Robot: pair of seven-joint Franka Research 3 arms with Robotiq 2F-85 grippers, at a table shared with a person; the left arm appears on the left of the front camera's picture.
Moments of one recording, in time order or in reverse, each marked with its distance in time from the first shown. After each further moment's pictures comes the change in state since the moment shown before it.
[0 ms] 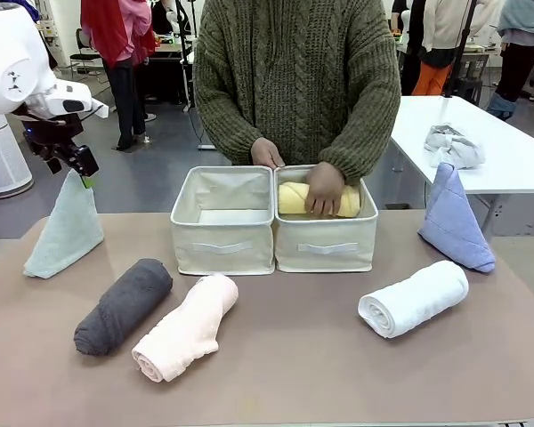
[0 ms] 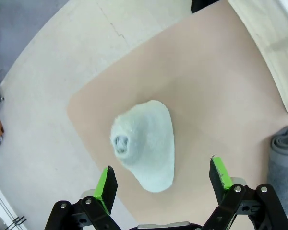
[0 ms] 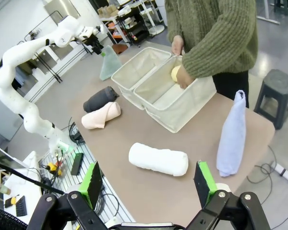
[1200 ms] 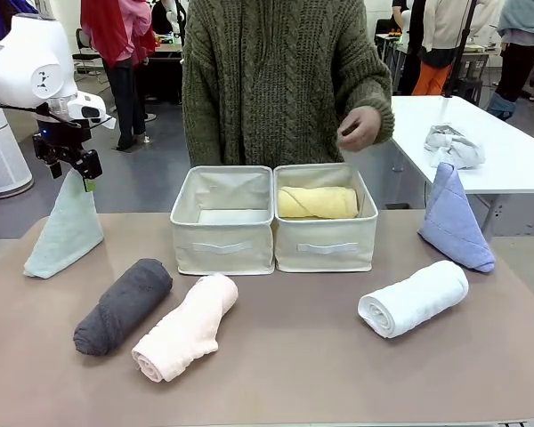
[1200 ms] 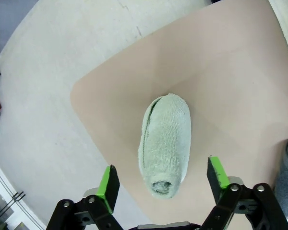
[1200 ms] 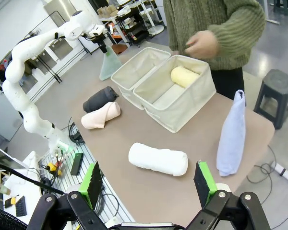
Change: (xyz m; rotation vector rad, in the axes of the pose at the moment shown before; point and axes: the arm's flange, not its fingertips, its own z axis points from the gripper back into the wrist) left arm 0.034 0.026 -0.032 0.016 0.166 0.044; right arm -0.001 0.000 0.001 -0.002 -0.001 -0.001
